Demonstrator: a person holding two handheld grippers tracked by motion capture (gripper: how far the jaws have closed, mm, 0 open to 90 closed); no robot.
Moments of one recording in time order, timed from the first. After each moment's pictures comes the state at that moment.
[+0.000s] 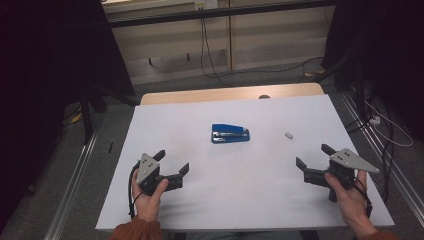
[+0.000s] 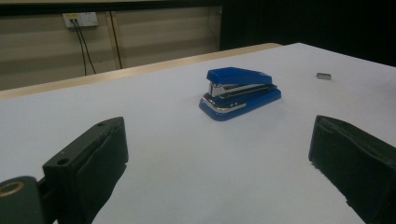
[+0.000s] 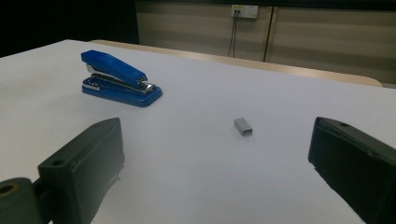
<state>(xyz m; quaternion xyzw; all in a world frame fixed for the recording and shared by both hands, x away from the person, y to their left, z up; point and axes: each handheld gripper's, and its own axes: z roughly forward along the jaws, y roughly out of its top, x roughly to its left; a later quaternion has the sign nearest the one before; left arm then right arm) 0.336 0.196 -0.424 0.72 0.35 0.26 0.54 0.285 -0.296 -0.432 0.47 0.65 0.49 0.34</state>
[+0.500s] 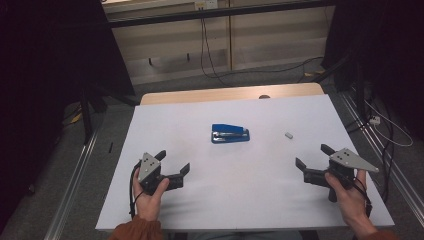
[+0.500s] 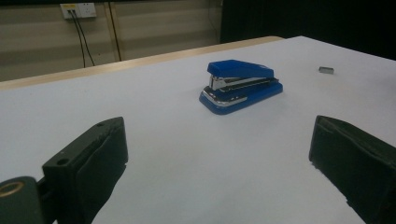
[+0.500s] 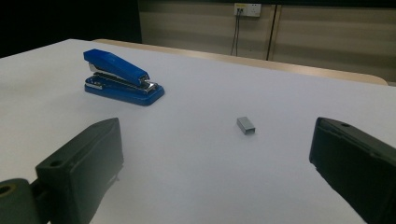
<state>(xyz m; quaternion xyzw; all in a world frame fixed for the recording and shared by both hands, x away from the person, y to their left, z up) 0.339 0.194 -0.426 0.72 0.36 0.25 0.53 0.286 -0.296 -0.433 0.47 0.65 0.50 0.33</state>
